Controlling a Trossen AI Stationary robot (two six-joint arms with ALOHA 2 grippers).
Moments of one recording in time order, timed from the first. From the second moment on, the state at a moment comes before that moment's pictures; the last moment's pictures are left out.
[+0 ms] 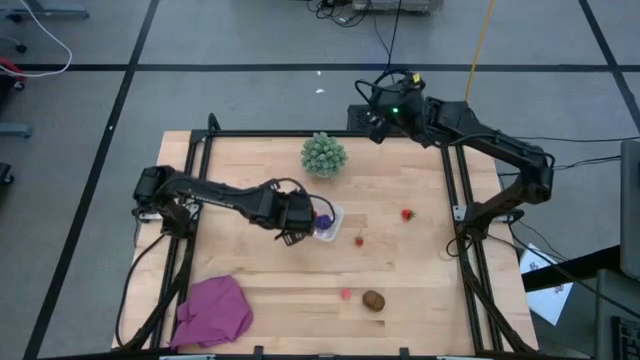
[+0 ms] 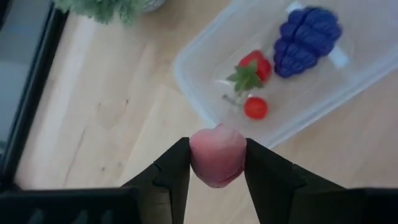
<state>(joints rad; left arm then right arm) -0.14 1.76 1.46 -1.15 -0.44 -0.55 -0.39 1.47 1.65 -0.82 0.68 -0.26</state>
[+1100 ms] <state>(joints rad) -0.02 1.77 1.25 -0.65 -0.11 -0.35 -0.42 1.37 1.65 -0.82 0.68 -0.15</state>
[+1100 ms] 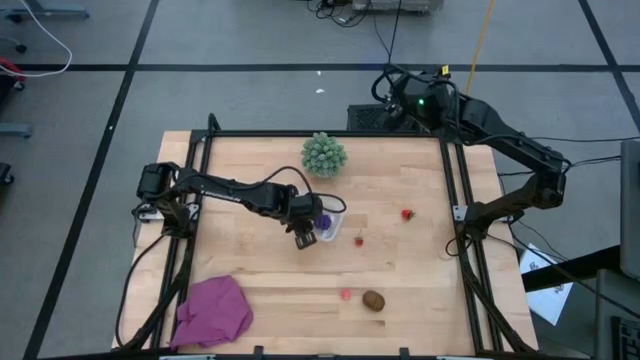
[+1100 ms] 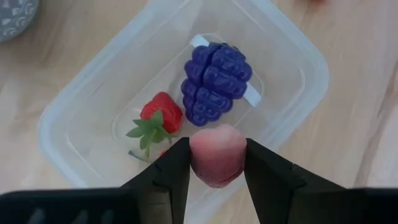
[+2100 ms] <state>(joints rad) 0.05 1.87 1.25 -0.59 -0.07 -0.29 -0.42 1.37 1.65 -0.82 0.62 -0.14</state>
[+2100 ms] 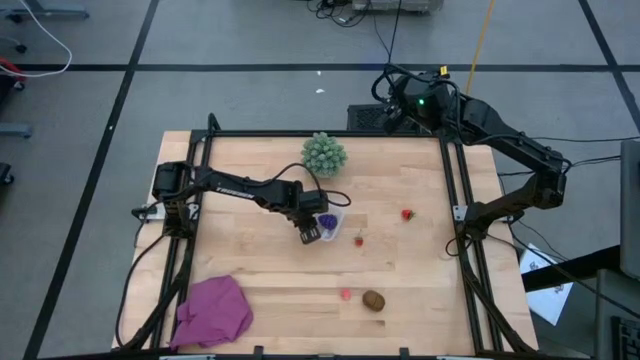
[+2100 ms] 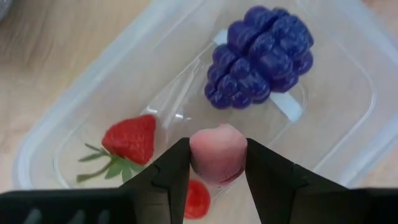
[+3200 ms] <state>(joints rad) -0.01 1.58 1.52 -1.04 -0.30 -0.23 -0.42 1.37 1.65 -0.90 0.62 -0.14</state>
